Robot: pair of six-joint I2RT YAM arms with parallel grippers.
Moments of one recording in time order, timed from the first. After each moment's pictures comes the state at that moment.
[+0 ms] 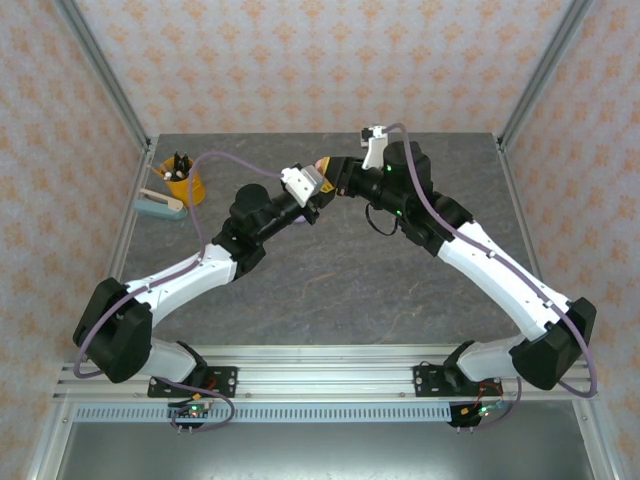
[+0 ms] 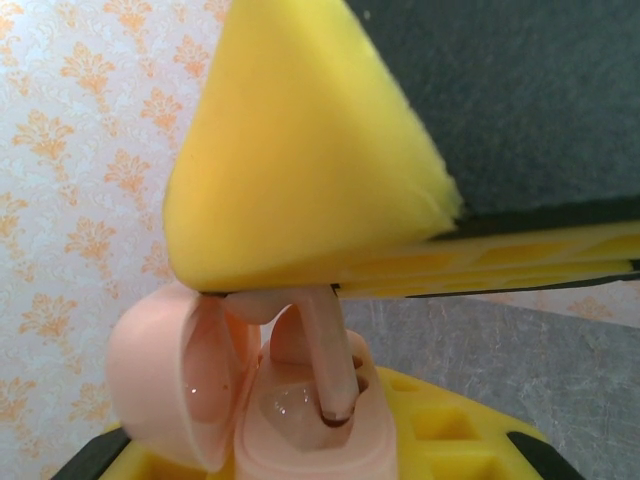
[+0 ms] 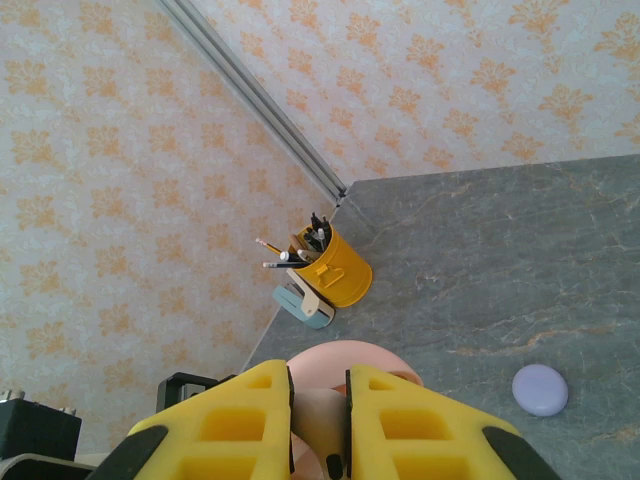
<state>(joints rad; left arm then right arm) -0.59 1.41 0.92 0.59 0.22 0.19 0.67 1.34 1.36 -0.24 -0.14 0.59</state>
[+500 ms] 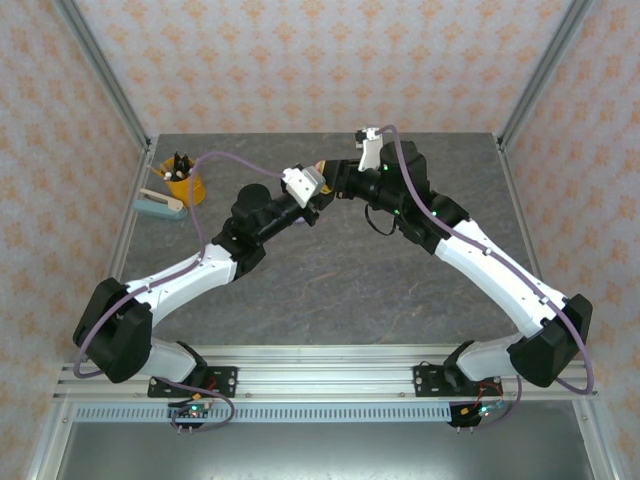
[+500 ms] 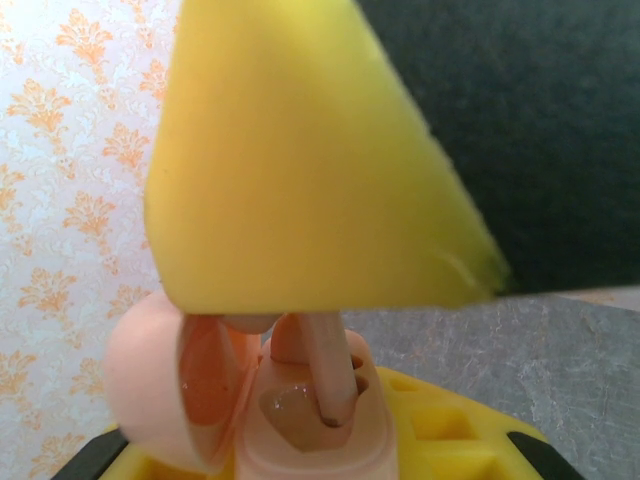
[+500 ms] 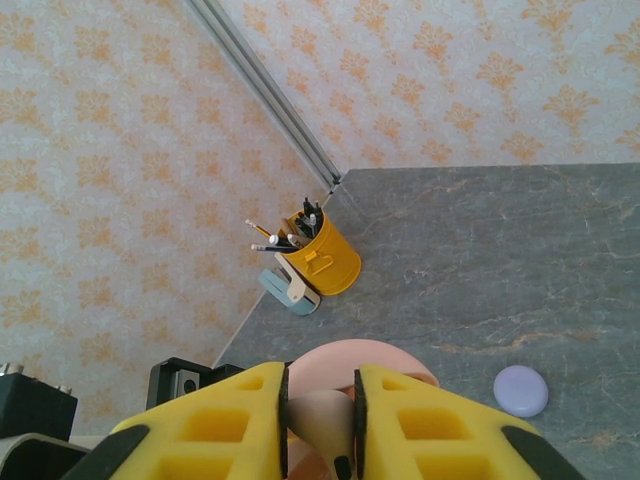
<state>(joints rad) -0.59 1.41 0.92 0.55 0.21 0.19 0.67 1.35 1.36 -0.25 -0.16 0.52</state>
